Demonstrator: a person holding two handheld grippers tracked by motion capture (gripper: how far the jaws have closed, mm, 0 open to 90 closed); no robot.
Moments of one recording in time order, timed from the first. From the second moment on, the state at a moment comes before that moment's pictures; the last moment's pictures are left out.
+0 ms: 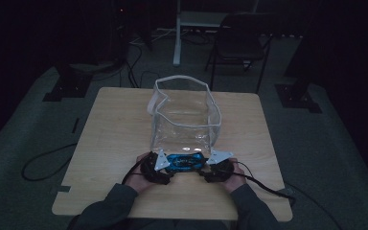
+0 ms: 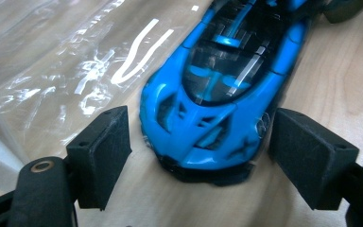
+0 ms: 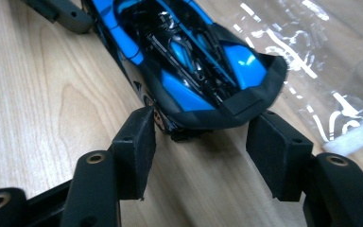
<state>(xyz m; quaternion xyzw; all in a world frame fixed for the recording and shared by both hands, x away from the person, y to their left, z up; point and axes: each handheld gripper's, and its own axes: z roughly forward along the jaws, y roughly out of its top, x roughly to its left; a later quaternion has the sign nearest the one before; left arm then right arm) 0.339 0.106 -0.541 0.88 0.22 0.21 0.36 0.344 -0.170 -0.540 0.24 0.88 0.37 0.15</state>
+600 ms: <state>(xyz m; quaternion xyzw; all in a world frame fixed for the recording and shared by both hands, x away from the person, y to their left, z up) 0.353 0.122 -0.521 0.85 0.27 0.26 0.37 0.352 -0.171 -0.539 0.25 0.88 0.38 0.14</state>
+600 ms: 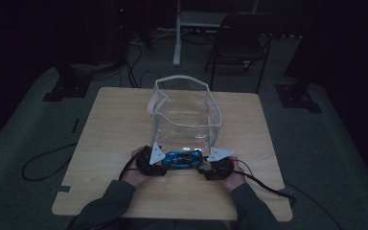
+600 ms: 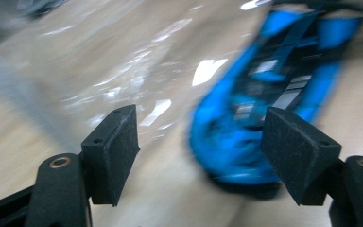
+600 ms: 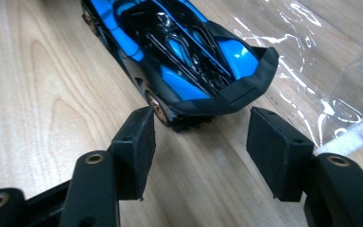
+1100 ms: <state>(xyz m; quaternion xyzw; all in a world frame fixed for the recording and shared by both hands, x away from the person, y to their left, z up) 0.352 0.118 -0.522 0.86 0.26 0.22 0.39 0.353 -0.161 -0.523 0.25 0.86 0.41 0.19</state>
